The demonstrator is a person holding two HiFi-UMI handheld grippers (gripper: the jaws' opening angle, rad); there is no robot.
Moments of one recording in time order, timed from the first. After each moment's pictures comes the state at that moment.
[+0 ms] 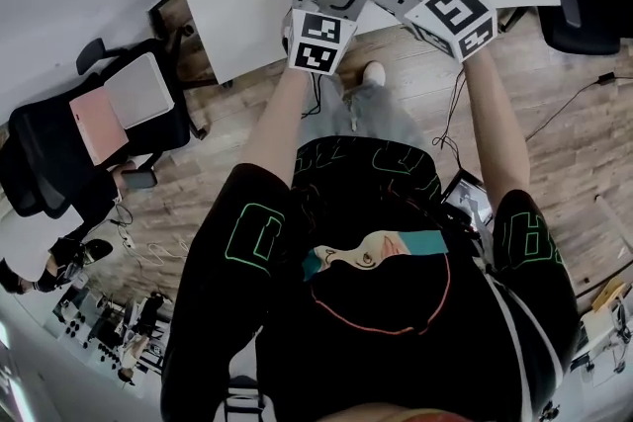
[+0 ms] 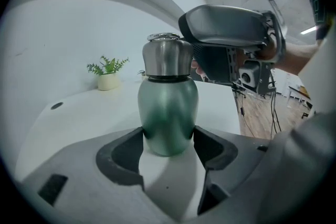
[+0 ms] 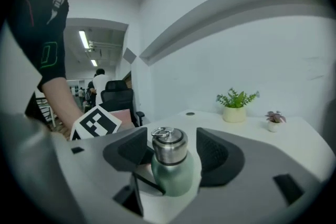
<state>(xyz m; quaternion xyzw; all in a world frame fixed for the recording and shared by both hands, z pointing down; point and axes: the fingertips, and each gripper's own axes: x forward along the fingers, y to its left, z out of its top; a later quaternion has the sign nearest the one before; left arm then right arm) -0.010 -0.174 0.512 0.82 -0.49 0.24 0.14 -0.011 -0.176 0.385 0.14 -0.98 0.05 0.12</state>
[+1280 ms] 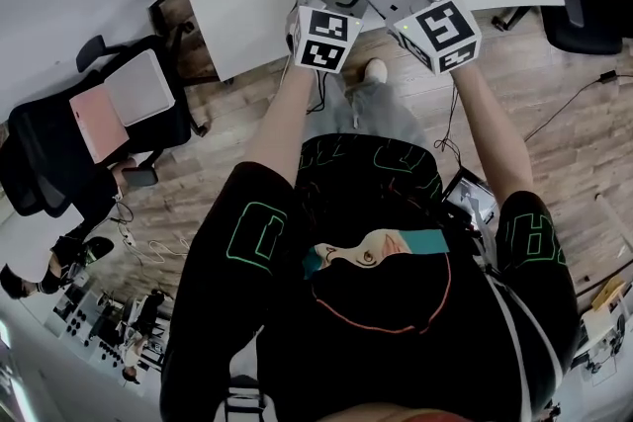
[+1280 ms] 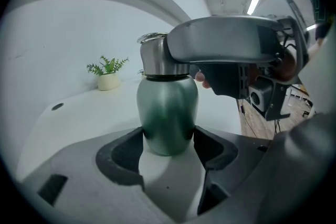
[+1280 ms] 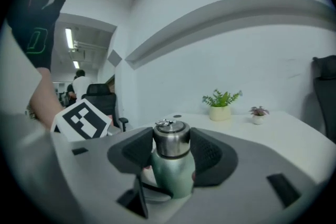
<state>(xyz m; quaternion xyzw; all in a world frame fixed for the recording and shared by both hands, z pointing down) -0.008 -0.174 0.517 0.82 -0.50 0.24 0.14 -0.010 -0.177 0.398 0.24 -0.97 0.06 0.09</state>
